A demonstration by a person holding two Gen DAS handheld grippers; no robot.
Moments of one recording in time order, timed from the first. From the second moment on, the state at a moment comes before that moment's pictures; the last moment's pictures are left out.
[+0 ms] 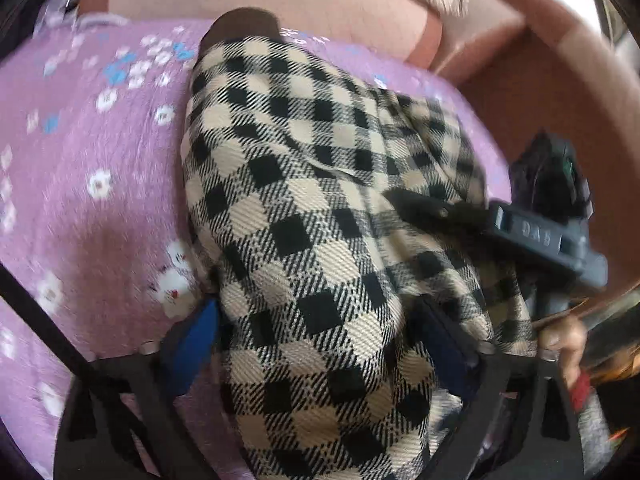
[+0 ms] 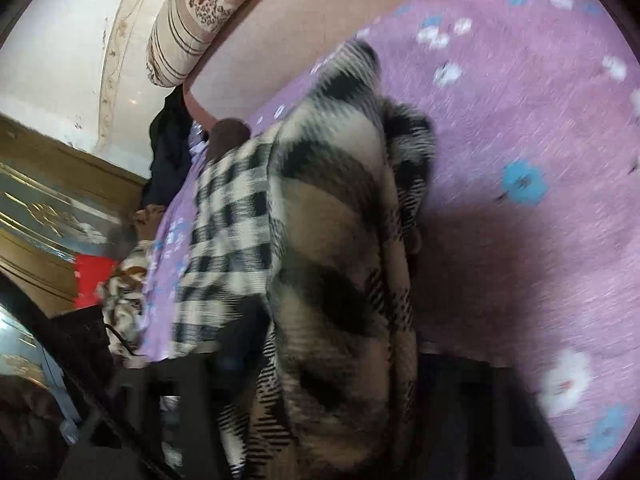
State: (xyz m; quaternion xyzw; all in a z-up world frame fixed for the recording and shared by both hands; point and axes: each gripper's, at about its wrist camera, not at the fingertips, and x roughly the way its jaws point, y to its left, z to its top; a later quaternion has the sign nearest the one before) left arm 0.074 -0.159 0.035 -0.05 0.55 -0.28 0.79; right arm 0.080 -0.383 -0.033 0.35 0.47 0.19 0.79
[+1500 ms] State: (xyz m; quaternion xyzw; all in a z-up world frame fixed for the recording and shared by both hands) left arm -0.085 -0.012 0.112 0.02 0.30 -0.02 0.95; right arm -0.091 -0.355 0.069 0.21 0.35 0.02 0.91
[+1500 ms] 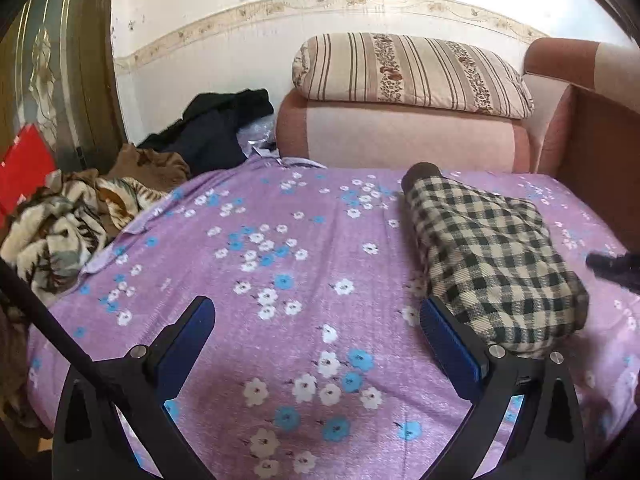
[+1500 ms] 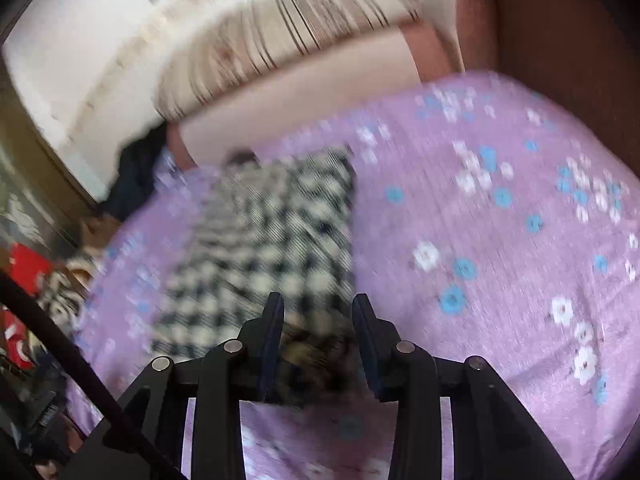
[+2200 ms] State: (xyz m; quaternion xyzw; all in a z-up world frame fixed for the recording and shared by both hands) left arm -0.066 0.010 0.095 -0.02 0.34 0.00 0.94; right arm -0.053 -0.236 0.046 0.28 0.40 0.28 0.83
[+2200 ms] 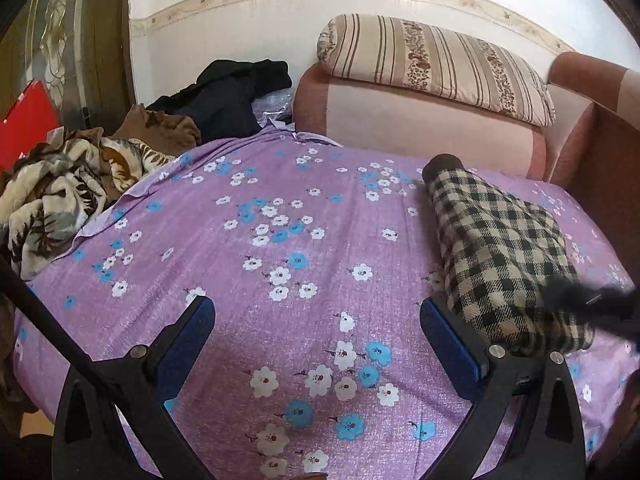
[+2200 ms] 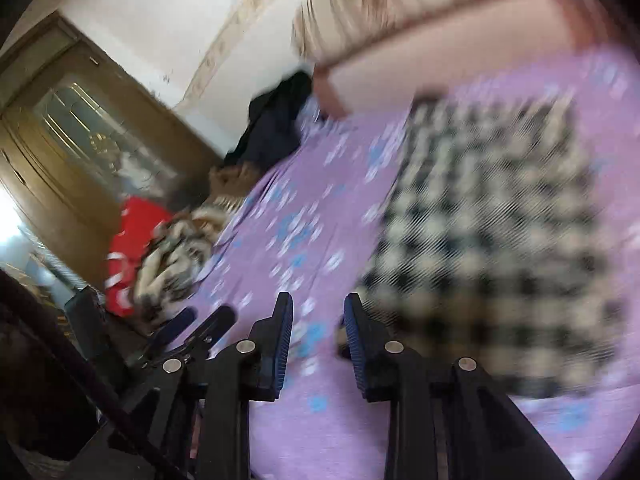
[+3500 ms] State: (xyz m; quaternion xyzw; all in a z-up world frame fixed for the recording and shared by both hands) left arm -0.160 -0.086 0.076 0.04 0.42 -0.14 0.90; right arm -0.192 -0.274 0.049 0.08 0.37 -0.06 0.92
